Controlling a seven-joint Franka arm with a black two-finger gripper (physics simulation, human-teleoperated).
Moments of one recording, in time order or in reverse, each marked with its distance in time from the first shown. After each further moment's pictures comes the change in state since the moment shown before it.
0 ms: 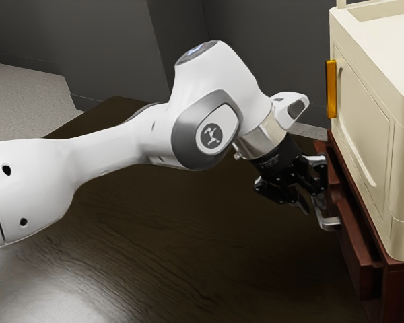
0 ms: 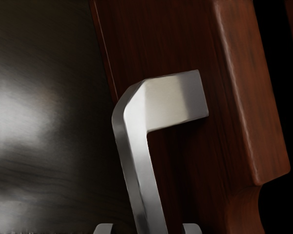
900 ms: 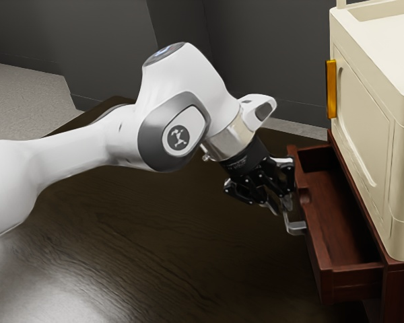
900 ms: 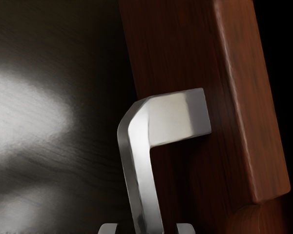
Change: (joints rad) arm 0.008 -0.127 0.046 -0.149 0.020 -0.001 0.003
